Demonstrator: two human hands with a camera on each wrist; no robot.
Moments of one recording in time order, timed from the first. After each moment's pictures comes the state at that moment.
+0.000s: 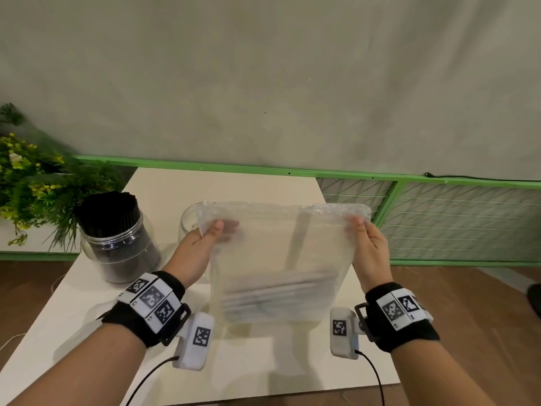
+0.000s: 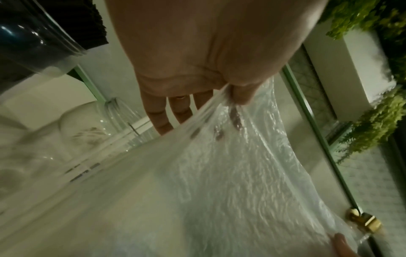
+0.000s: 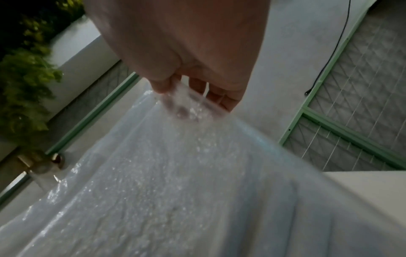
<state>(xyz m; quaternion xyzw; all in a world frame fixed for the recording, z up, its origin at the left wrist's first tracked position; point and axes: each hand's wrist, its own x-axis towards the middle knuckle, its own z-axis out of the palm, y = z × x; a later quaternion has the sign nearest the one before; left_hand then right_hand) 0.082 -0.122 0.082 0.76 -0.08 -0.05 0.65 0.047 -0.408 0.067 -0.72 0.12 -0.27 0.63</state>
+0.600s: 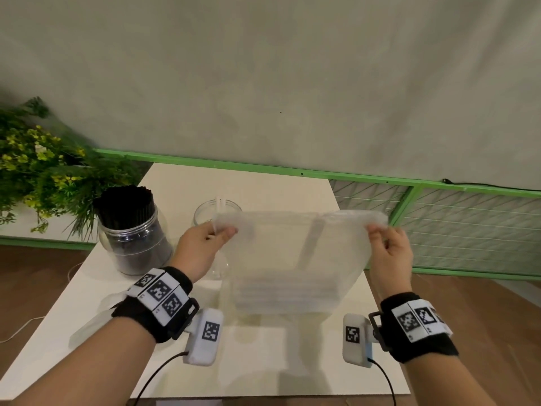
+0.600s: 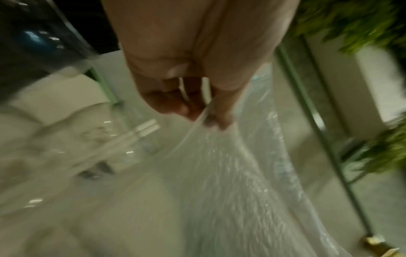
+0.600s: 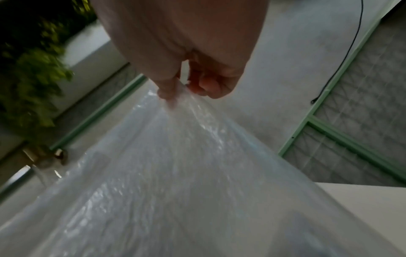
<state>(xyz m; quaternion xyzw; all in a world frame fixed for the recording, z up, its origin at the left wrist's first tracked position) 0.097 -0.107 0.066 0.82 -0.02 -0.02 0.58 0.046 -0.422 0.064 -0.81 0.14 -0.31 0.49</state>
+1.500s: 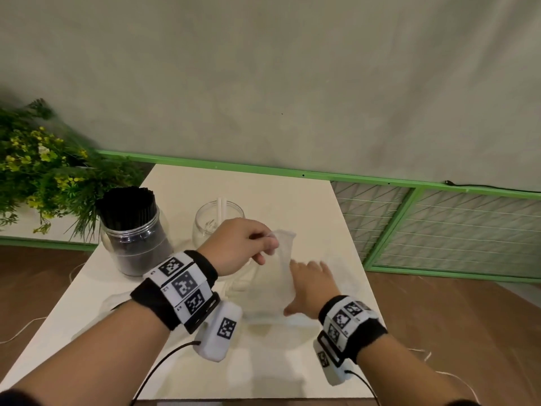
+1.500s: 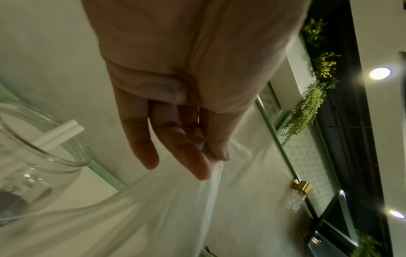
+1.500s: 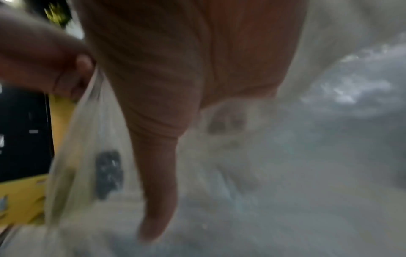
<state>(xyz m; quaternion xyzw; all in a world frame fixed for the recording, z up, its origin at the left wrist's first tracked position) 0.086 -0.145 0.109 0.83 -0.20 -0.12 0.50 0.059 -0.333 0.024 -0.99 -0.05 0.14 0.01</state>
